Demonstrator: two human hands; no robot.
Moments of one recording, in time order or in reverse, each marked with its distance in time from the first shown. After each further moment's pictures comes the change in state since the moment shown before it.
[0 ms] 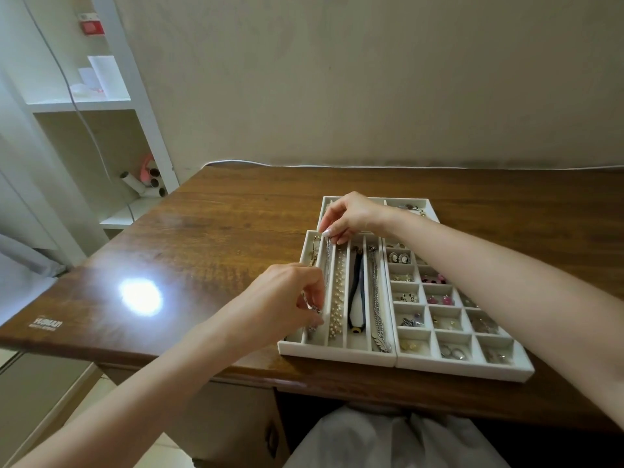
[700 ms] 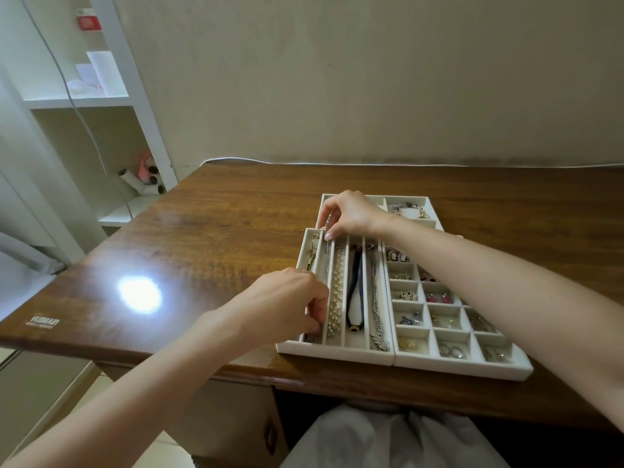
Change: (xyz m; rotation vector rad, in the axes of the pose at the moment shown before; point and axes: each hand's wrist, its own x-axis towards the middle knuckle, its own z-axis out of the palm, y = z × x) left_hand 0.008 -0.001 0.002 0.268 -0.153 0.081; right_hand -0.004 -0.005 0.010 -0.419 0.144 -0.113
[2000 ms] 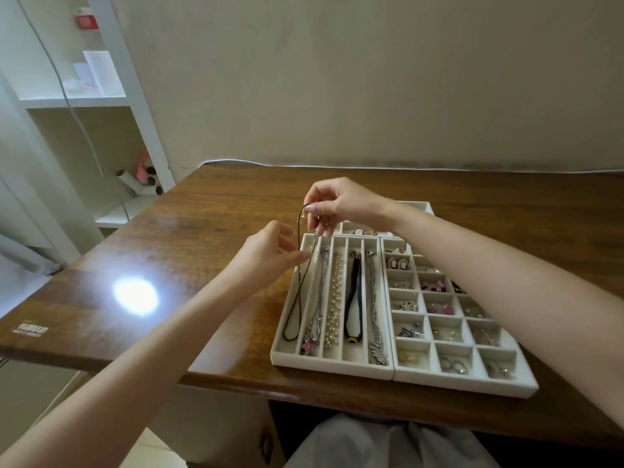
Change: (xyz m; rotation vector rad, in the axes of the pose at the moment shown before) left_hand 0.050 -0.051 0.001 -0.567 0.403 -0.362; right_hand 0.001 -0.016 -0.019 0.514 -0.155 -0.147
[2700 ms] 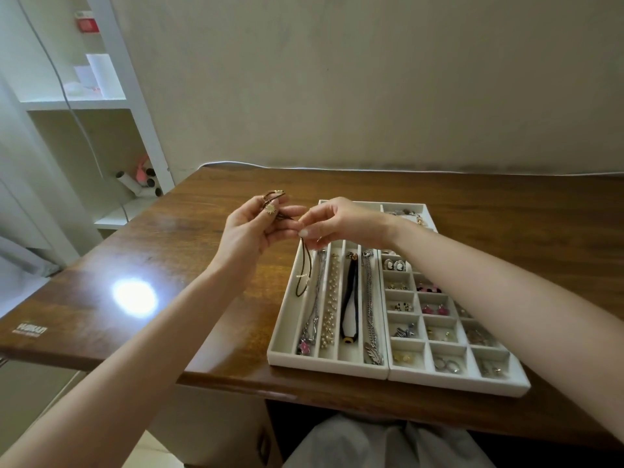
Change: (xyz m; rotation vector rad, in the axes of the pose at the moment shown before) left_hand 0.008 0.002 -0.007 -1.099 0.062 0.185; right_hand -0.016 0.006 0.009 0.139 -0.140 0.067
